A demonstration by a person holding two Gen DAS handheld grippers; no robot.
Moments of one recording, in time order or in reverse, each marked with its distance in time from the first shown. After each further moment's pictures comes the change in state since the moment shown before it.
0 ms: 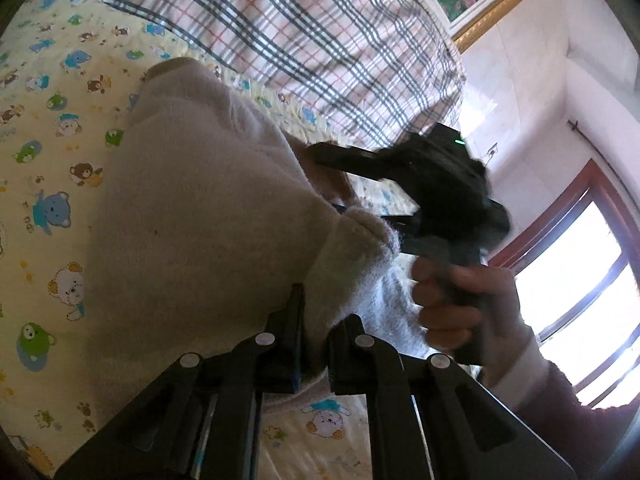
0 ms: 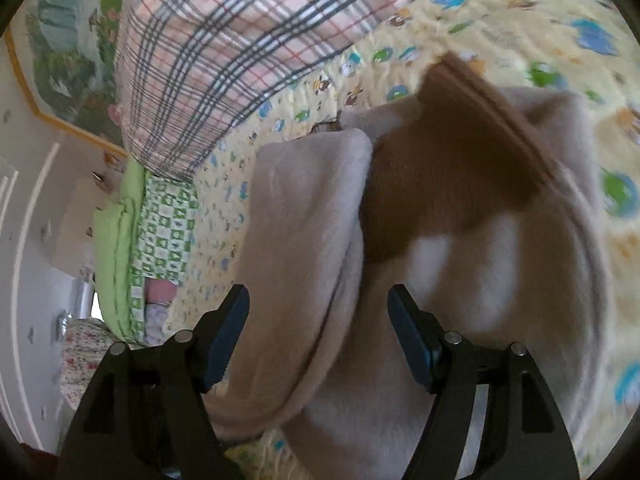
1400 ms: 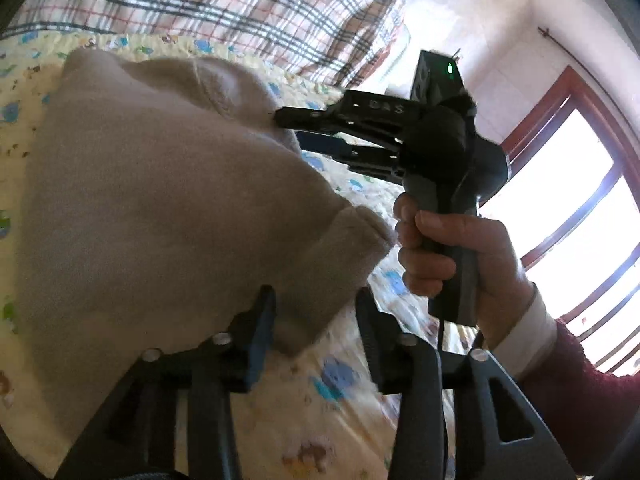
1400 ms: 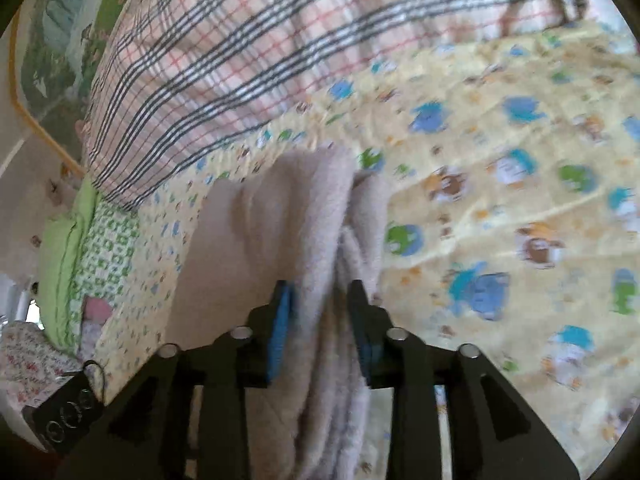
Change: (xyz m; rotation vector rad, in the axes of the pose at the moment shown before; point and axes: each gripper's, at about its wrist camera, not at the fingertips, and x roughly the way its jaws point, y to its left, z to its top) left arm 0.075 -0.088 -0.031 0.221 0.245 -0.038; right arm -0.122 -0.052 -0.030 -0.059 -0.270 -0.277
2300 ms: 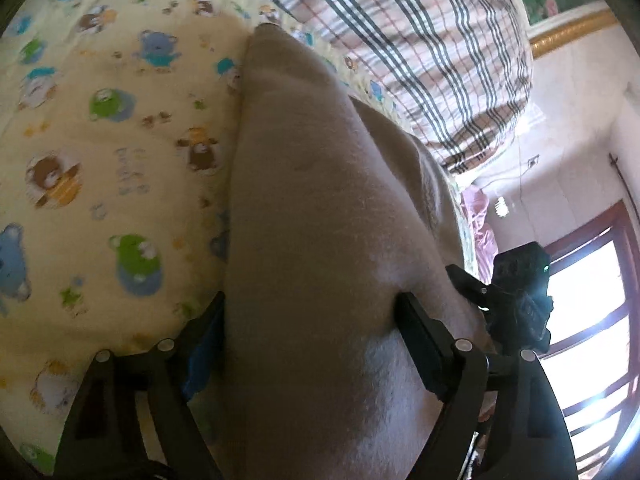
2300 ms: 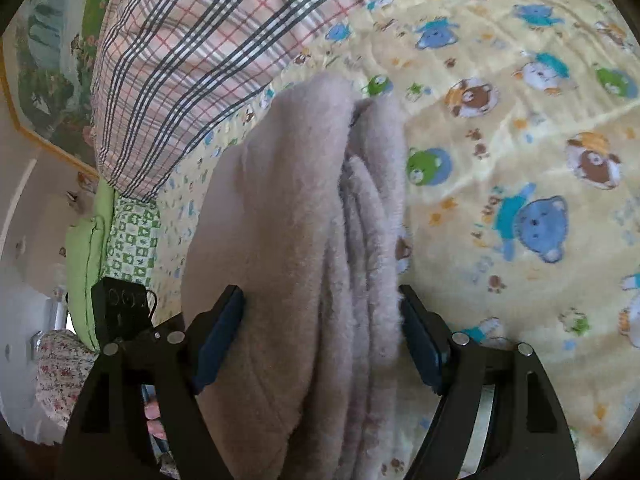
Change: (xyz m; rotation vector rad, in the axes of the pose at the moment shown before) left arm -0.008 0.163 0.043 -0.387 -0.077 0.054; right arm 0.050 -0.008 -0.020 0.097 0.166 0.159
